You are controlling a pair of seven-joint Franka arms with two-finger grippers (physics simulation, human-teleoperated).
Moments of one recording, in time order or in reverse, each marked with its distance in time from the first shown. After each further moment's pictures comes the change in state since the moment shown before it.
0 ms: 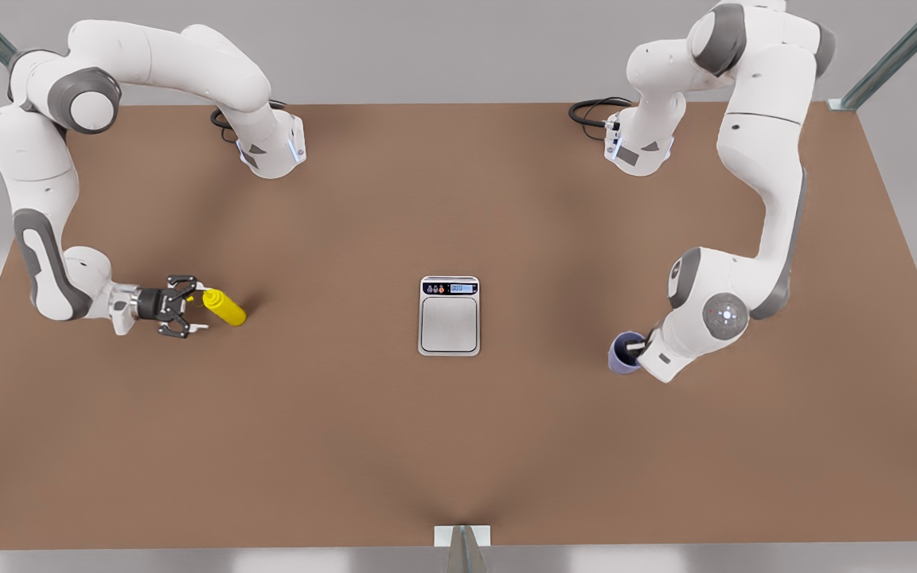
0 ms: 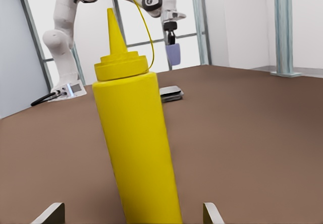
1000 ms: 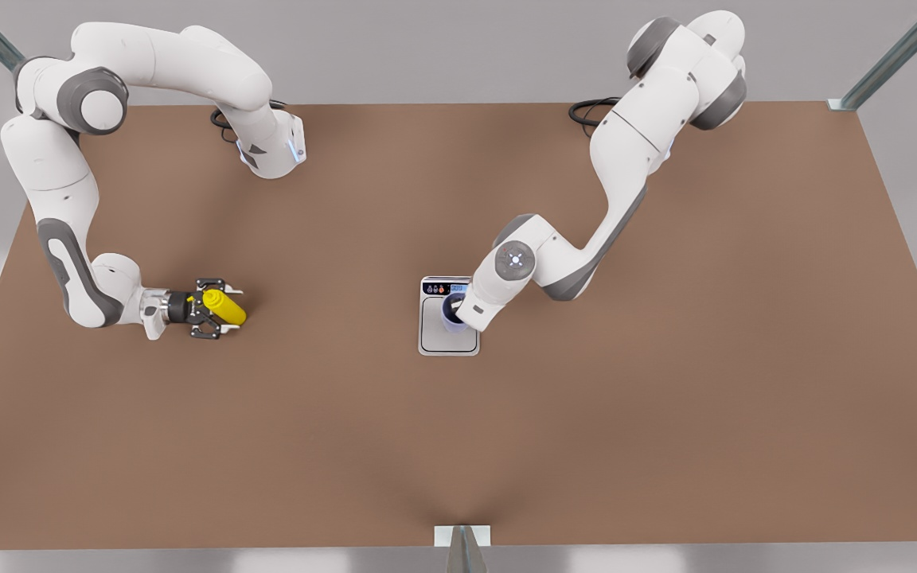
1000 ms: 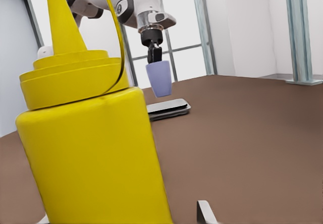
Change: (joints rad) left arm -0.360 0.196 -0.144 0.132 -0.027 0.183 -0.575; right arm 0.058 -0.006 0.046 -0.080 0.080 0.043 0.012
